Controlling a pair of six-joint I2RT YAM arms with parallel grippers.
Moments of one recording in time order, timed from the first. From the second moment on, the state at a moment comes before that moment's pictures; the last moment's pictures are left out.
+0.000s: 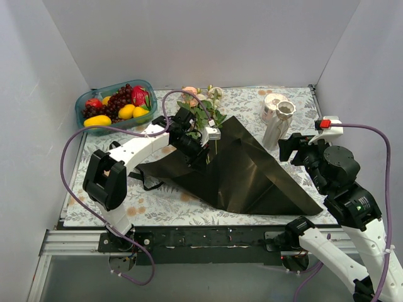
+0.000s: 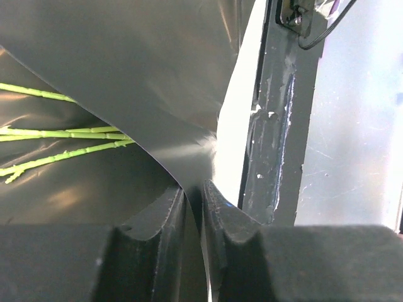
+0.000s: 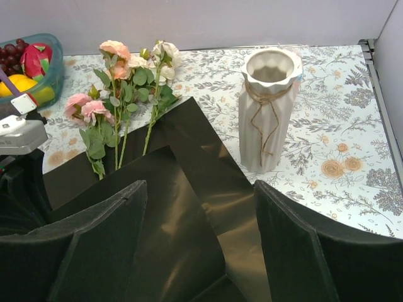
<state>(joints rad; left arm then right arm) -0.59 1.74 1.41 -0.89 0.87 0.43 0.53 0.59 1.05 -0.64 0.32 0.21</state>
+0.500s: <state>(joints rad) -0.65 1.37 1.16 -0.96 0.85 0.75 0.53 0.63 1.07 -0.64 0.32 0.21</state>
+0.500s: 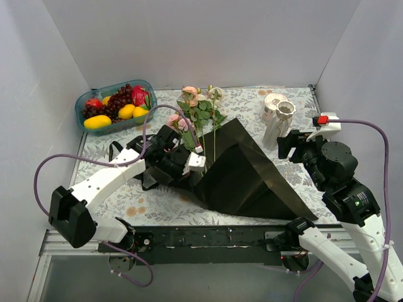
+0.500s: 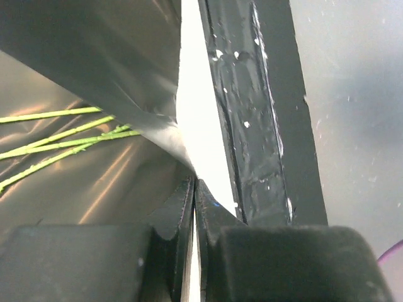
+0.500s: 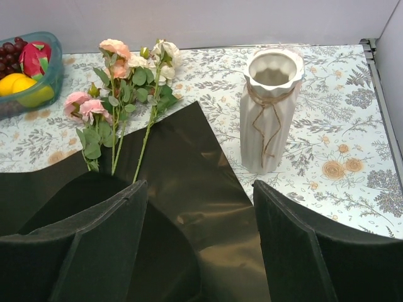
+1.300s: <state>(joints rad) -0.68 0.74 0.80 -1.01 0.73 1.40 0.53 0.74 1.00 -0.61 0.15 0.24</state>
